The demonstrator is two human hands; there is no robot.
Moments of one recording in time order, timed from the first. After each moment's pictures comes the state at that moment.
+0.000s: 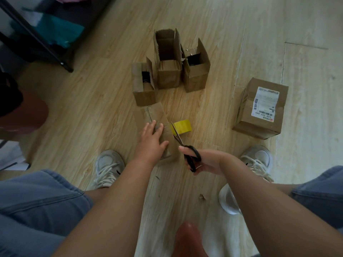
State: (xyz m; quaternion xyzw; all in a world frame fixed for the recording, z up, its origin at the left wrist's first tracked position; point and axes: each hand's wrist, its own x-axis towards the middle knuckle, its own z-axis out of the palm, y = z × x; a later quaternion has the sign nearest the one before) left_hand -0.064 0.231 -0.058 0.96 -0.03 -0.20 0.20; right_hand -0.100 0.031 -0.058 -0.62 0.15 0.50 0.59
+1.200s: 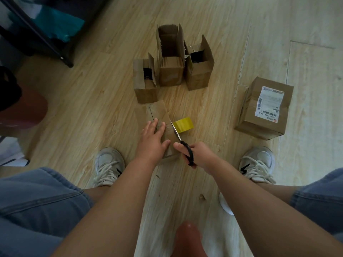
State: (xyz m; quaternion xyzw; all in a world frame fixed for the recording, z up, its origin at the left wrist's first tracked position) left_hand -0.066 0.232 -0.063 0.96 -0.04 -0.20 0.20; right_hand -0.096 0.061 -0.057 -0.73 0.19 0.36 0.55
